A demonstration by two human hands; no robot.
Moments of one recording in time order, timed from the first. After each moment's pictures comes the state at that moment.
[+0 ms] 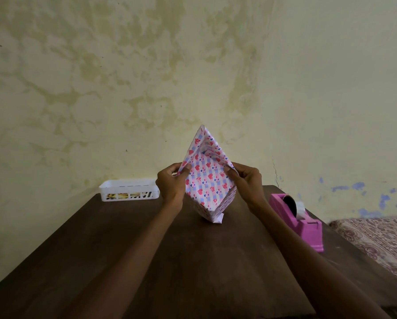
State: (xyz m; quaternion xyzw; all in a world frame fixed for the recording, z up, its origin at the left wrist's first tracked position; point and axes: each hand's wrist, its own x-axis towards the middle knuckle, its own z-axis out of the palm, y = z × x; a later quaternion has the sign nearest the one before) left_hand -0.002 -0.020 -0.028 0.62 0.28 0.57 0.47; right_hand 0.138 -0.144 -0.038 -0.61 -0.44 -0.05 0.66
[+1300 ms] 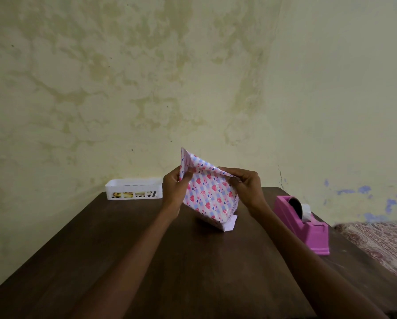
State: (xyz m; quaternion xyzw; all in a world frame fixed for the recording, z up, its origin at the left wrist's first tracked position) left_hand -0.017 -0.009 -0.038 0.66 0.23 0.51 0.50; right_hand 0.129 -0.135 -0.044 -0.59 -0.51 -0.06 0.63
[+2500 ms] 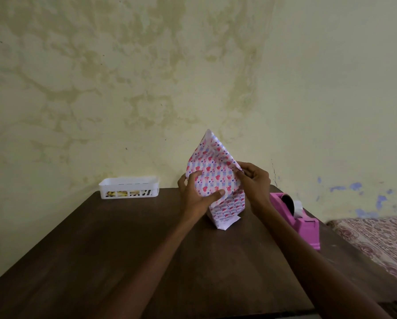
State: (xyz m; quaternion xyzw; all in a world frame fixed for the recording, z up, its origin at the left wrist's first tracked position) left_hand 0.019 -0.047 -0.070 0.77 0.24 0.45 0.37; right_hand 0.145 -0.153 -0.045 -0.60 -0.36 -0.08 0.71
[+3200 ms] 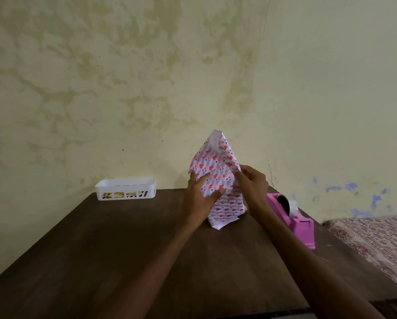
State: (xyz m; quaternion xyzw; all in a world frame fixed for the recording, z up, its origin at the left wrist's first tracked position) left_hand 0.032 -0.056 -0.070 0.83 0.23 0.42 0.28; right_hand 0.138 -0.161 -0.043 -0.63 -0.33 -0.07 0.70
